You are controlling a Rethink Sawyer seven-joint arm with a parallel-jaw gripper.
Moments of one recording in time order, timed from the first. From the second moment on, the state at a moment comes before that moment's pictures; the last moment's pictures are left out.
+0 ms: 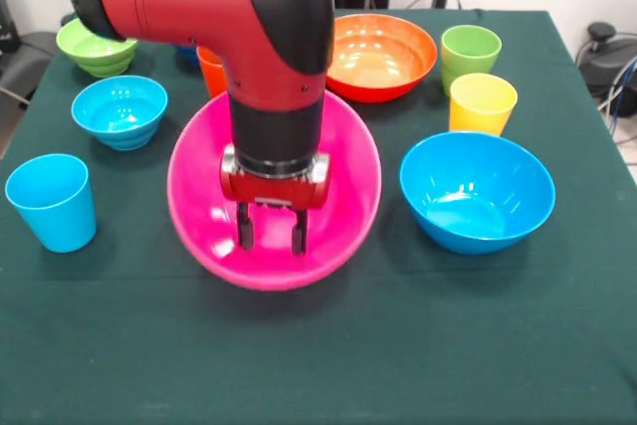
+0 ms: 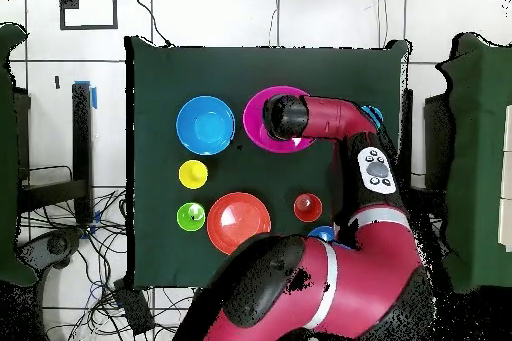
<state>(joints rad) -0.39 -0.26 0.19 1.15 -0.32 0.55 1.79</state>
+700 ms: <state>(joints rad) -0.36 -0.21 0.21 1.01 -0.33 0.55 1.79</state>
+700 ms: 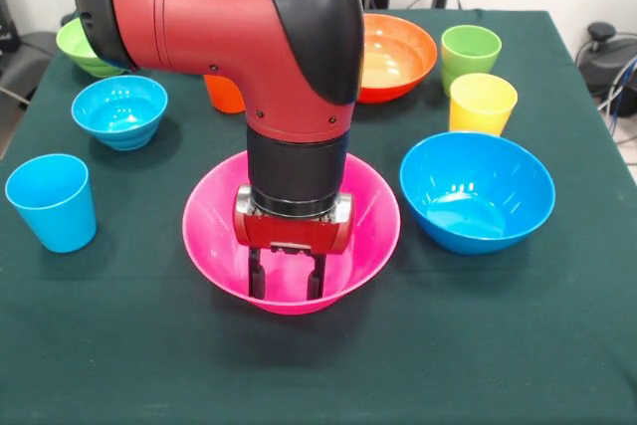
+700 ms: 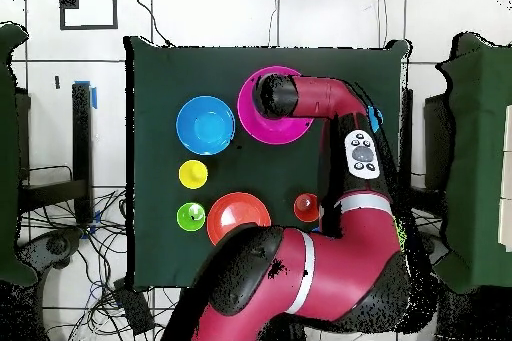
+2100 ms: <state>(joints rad) -0.40 -0.42 0.26 1.28 -0.28 0.71 1.79</state>
